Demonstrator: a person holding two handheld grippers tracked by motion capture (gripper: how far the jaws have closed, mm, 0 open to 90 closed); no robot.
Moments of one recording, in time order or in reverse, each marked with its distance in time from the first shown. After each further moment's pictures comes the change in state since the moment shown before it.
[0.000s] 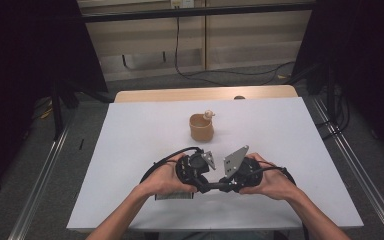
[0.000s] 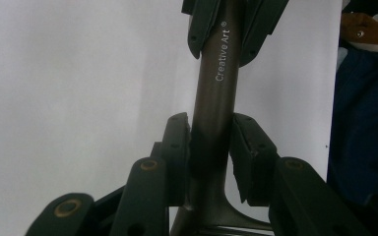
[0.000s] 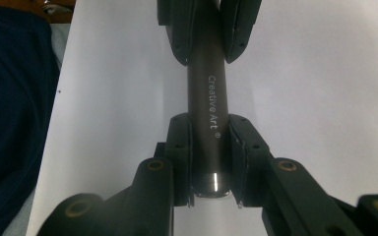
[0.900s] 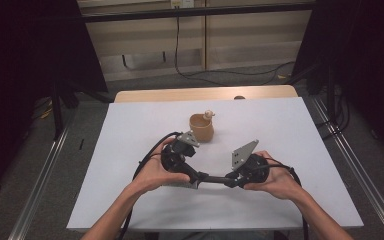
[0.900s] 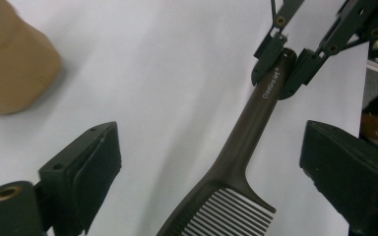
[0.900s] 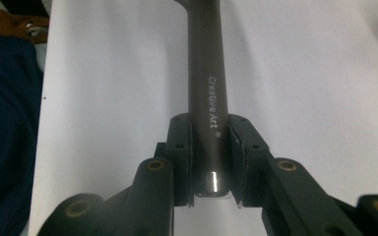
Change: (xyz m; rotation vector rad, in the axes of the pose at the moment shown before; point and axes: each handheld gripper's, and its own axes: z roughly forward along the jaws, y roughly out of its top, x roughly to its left) left arm 0.020 -0.025 -0.040 -0.313 0.134 -0.207; right arm -0.006 -0.015 -0.012 -0.025 -0.046 0.140
